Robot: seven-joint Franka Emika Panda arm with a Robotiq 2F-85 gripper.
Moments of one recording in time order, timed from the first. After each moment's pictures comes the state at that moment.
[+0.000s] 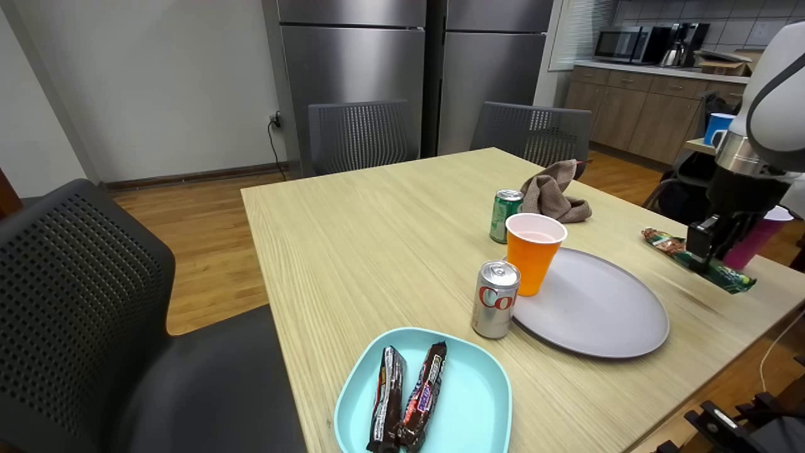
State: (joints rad) arm -0.20 0.28 -0.27 -2.64 -0.24 2.97 -0.27
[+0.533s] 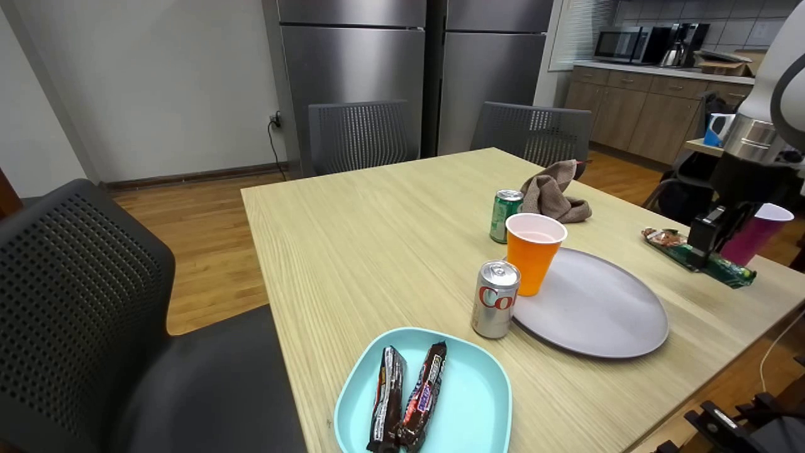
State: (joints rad) arm -0.18 0.15 -0.24 -2.74 -0.28 2.97 -0.32
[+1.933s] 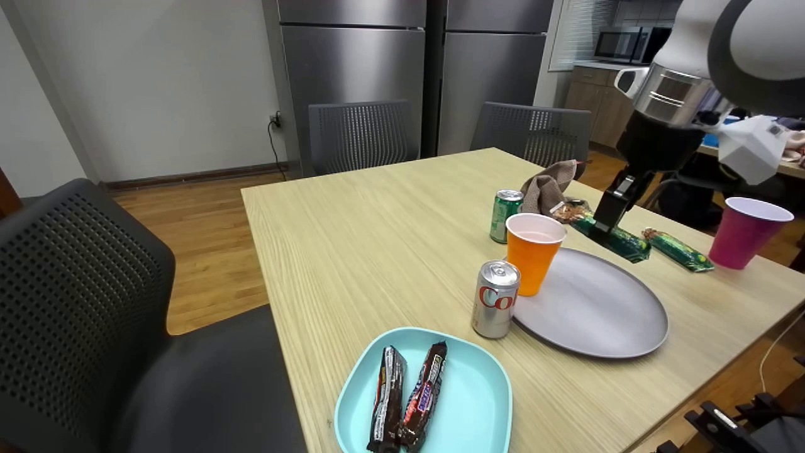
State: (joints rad) arm 0.00 0.00 0.00 -2.77 -0.11 2.96 -0.37
